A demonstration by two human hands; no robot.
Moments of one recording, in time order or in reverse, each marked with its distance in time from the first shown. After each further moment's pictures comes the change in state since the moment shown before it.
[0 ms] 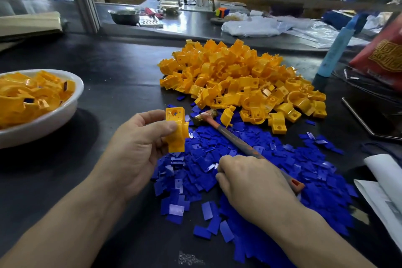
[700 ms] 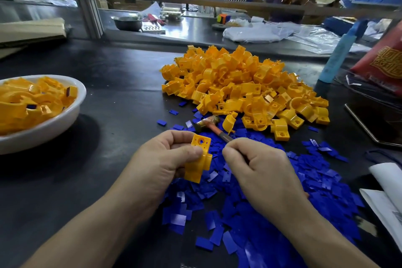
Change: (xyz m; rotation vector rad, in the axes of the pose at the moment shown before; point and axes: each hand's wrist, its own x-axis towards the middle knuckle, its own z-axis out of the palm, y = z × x) left_hand -0.011 -0.017 0.011 0.242 -0.101 -0.075; right_hand 0.004 0.005 -0.015 0.628 0.357 0.074
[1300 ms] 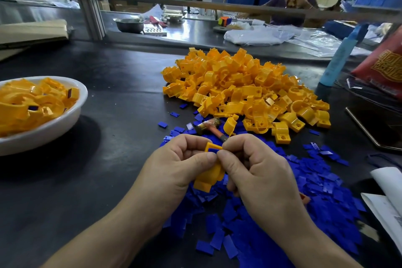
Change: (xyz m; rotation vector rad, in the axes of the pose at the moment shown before) left_hand -0.010 -0.006 0.009 0.050 -0.097 0.114; right_hand -0.006 -0.017 0.002 0.251 0.026 -0.031
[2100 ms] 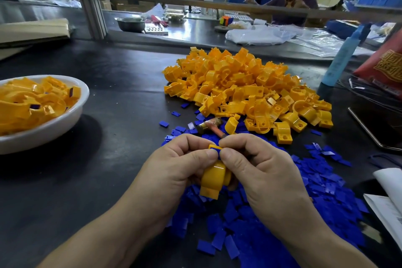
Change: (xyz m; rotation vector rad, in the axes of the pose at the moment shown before) left_hand -0.005 0.007 0.001 -0.138 -0.045 -0.036; right_hand 0.001 -0.004 -0.004 0.287 -0.099 0.078
